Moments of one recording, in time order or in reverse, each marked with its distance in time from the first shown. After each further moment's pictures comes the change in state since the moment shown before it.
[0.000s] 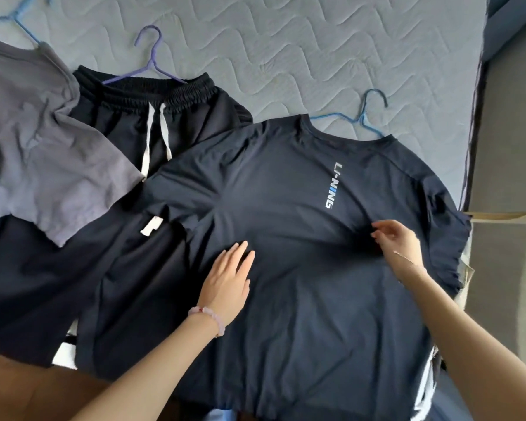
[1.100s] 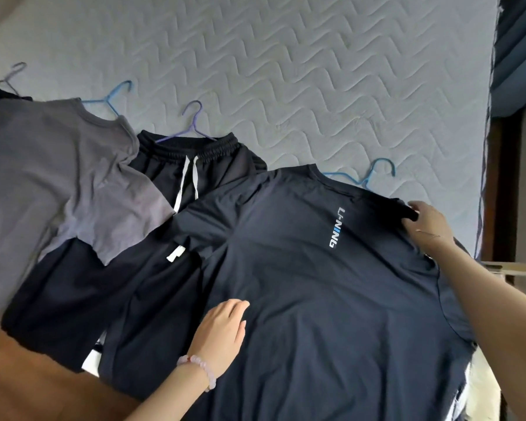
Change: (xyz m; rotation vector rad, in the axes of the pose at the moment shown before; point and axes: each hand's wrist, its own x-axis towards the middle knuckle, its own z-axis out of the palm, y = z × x) left_hand -0.041 0.029 -0.038 -0.033 0.117 -0.080; right_hand 0.108 -0.048 -0.055 -0.317 -0.037 -0.214
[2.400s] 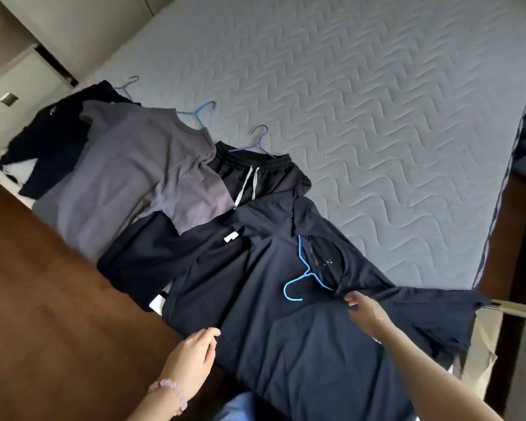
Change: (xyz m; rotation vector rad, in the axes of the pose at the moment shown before) left_hand -0.163 0.007 -0.092 -0.249 -0.068 -0.534; right_hand -0.186 -0.030 0.063 -0.080 -0.537 -0.133
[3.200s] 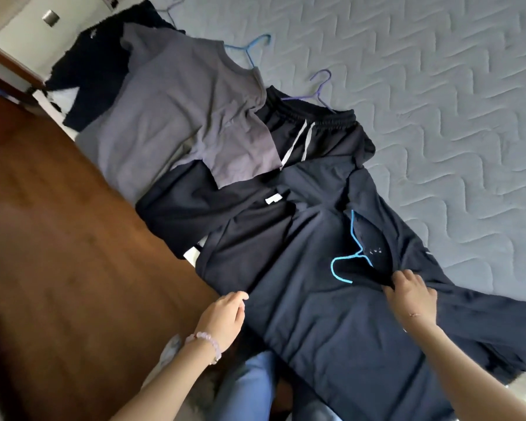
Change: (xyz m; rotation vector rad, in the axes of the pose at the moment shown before) left_hand 0.016 -0.026 0.021 -0.067 -0.059 -0.145; right_hand 0.017 -0.027 0.024 -0.506 0.300 -0.076
